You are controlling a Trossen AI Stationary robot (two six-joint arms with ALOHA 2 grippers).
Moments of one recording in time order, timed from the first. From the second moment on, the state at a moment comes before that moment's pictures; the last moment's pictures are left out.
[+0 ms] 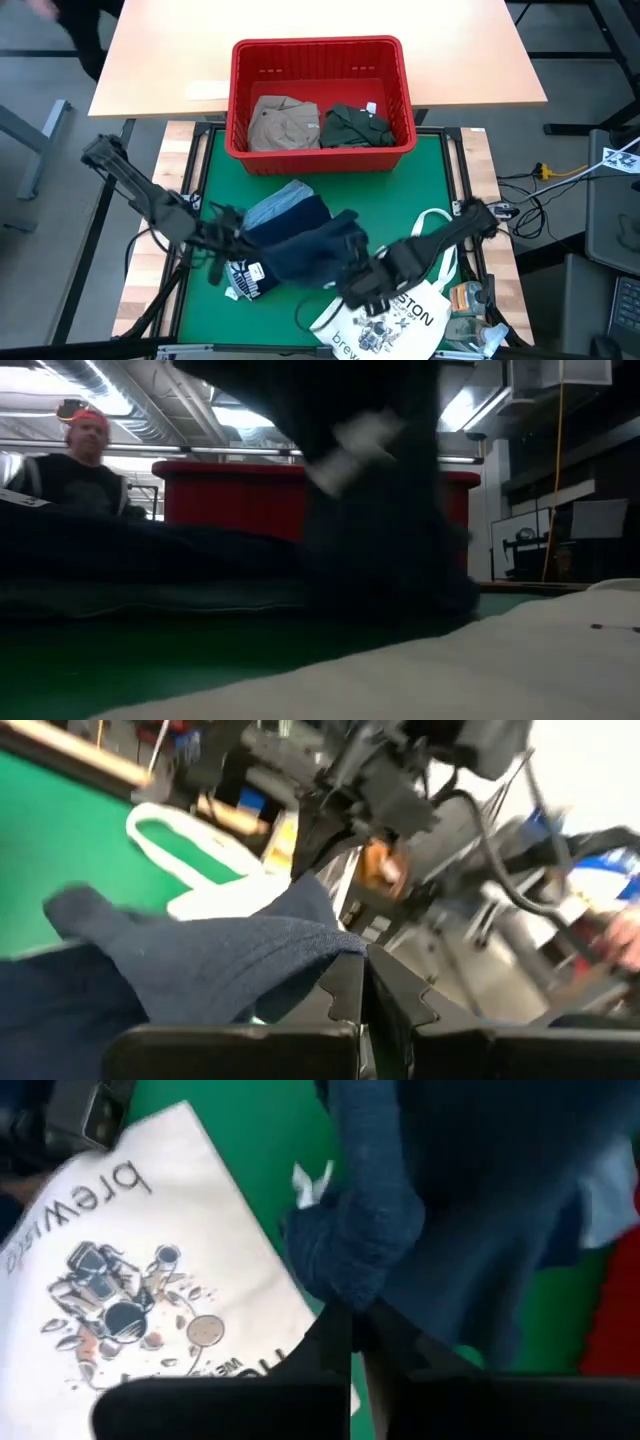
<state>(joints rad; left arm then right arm) -0.64 0.98 0.90 -0.13 -0.44 -0.65 0.49 2.04 2.26 -1.50 0.22 0.13</state>
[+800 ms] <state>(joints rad) -0.52 0.59 0.90 0.06 -0.62 -0.45 0.13 1.80 2.26 -1.15 0.22 -0.10</state>
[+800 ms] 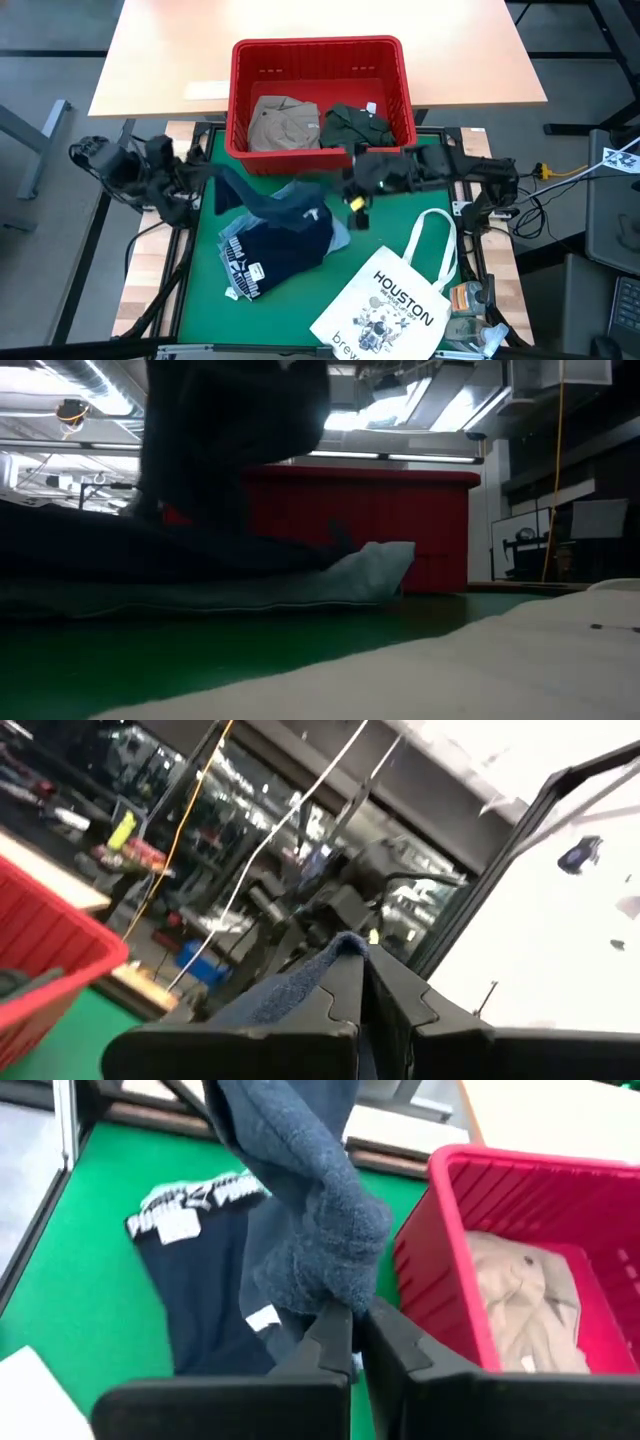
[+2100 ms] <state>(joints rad) -0.52 0.44 0.90 -0.74 -0.38 -0.96 -0.07 1.93 2.25 -1.39 0.05 -0.20</state>
